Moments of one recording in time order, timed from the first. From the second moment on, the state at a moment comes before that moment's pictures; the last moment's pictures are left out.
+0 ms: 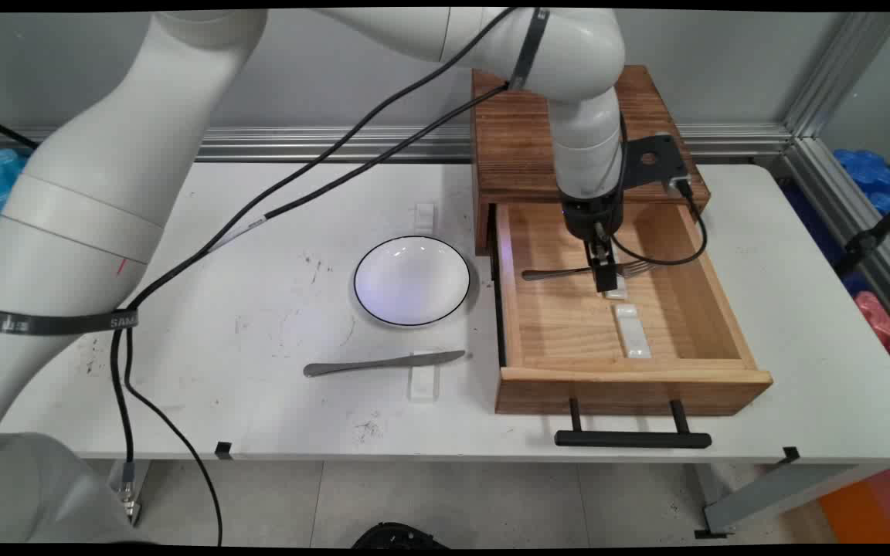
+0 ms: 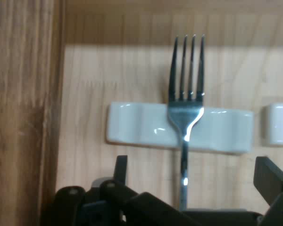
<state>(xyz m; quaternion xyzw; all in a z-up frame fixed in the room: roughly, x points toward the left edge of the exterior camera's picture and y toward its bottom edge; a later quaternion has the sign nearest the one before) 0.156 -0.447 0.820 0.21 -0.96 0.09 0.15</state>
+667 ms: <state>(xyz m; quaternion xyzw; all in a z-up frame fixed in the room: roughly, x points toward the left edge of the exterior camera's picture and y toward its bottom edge) 0.167 -0.416 0.897 0.21 -0.96 0.09 0.18</state>
